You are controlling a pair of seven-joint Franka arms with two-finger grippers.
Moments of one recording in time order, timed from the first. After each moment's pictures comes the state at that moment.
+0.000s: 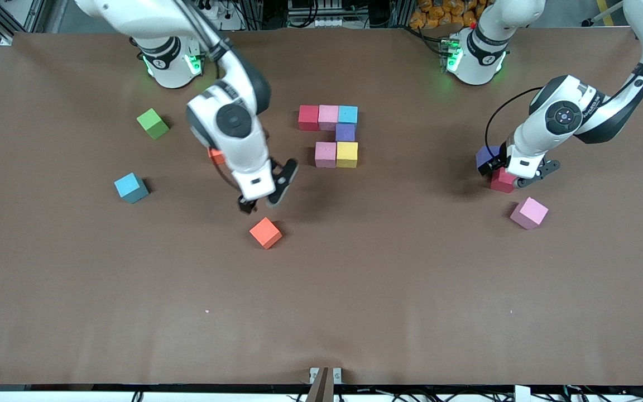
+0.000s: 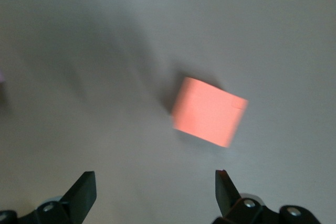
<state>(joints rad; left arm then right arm) 1.42 0.55 -1.40 -2.54 0.83 2.27 -1.11 0.32 0.41 0.25 -1.86 -0.20 2.30 -0.48</state>
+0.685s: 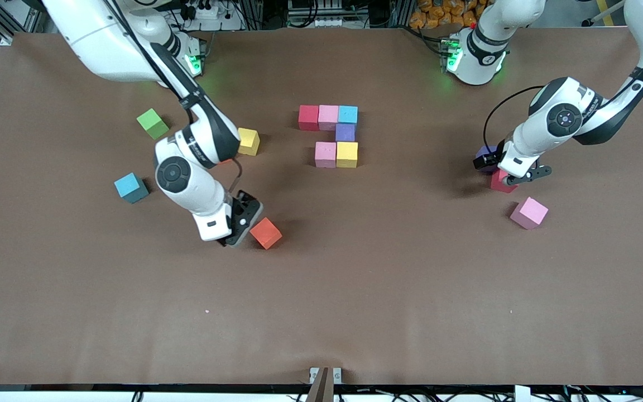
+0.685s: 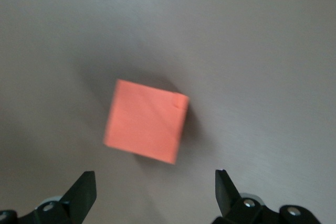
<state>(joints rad) 1.41 0.61 -1.35 -2.54 0.83 2.27 -0.90 0.21 0.55 0.27 -1.84 0.07 2.46 -0.57</state>
